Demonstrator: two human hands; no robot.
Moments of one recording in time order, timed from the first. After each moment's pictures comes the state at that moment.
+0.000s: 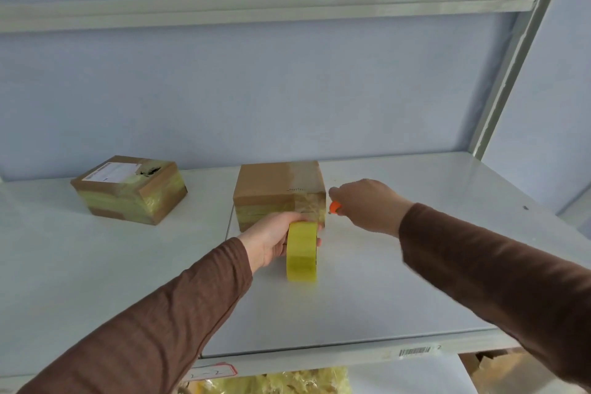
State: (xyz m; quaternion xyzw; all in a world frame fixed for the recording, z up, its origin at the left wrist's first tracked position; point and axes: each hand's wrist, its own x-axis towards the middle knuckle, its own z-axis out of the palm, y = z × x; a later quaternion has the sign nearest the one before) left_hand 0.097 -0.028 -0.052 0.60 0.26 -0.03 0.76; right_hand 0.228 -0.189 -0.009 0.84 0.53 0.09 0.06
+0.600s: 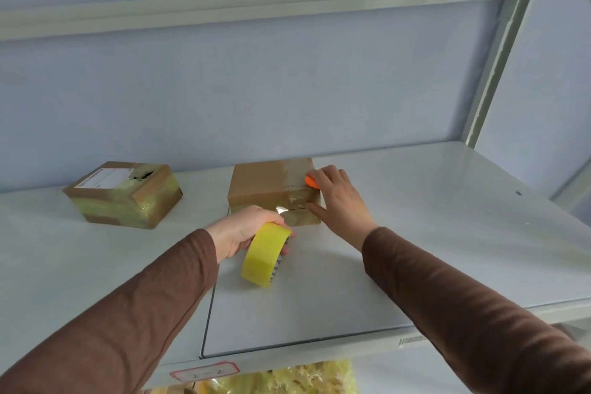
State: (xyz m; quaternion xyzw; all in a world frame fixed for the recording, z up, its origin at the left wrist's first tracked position) left_hand 0.077 0.005 -0.030 0.74 0.27 -0.10 0.61; right_hand 0.216 -0.157 -0.062 0.83 0.44 0.13 -0.30
